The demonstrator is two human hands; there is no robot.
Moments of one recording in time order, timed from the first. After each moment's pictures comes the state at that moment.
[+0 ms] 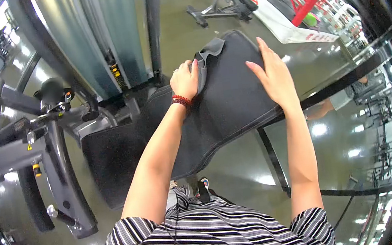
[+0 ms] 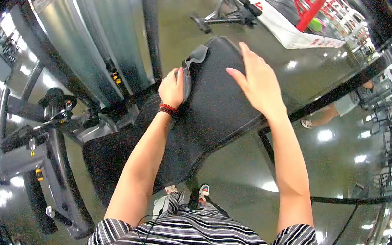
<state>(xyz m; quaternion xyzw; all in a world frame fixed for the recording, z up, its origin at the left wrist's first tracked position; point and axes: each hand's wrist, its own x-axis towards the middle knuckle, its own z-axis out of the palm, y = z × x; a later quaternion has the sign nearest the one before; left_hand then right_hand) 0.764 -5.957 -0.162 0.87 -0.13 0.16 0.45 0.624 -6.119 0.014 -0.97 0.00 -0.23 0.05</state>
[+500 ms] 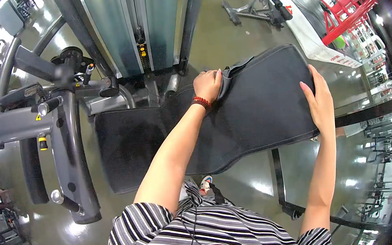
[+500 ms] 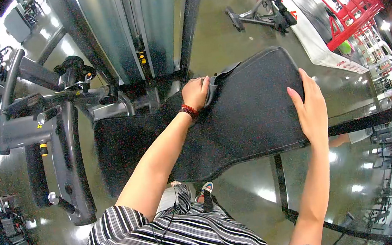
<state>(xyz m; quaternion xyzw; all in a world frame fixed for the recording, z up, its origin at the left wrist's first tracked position) 0.784 -5.907 -0.220 0.88 -0.14 0.11 0.44 0.625 -6.110 0.018 -0.98 0.05 -0.18 0.06</state>
